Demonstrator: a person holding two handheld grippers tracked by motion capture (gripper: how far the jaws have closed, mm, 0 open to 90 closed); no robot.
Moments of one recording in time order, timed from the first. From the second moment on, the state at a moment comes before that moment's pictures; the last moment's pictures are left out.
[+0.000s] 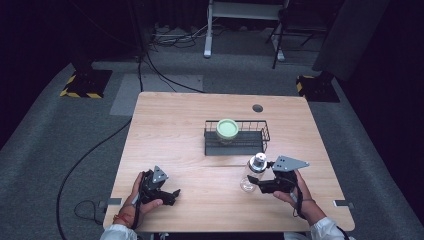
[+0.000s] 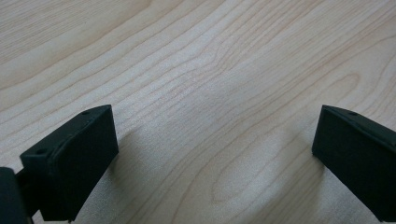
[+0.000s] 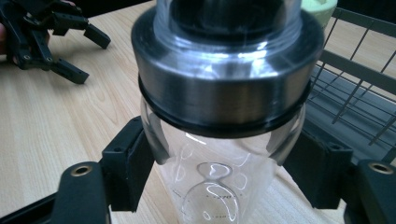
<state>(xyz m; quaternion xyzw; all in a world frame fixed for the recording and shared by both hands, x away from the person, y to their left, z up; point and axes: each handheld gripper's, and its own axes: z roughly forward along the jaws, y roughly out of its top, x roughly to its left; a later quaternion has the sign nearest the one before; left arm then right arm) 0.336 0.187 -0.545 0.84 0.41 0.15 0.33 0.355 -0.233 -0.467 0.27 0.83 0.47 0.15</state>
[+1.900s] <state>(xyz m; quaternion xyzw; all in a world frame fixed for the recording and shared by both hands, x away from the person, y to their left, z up) 0.336 0.187 -0.545 0.84 0.41 0.15 0.33 0.357 -0.246 -0.449 0.27 0.81 0.48 0.19</state>
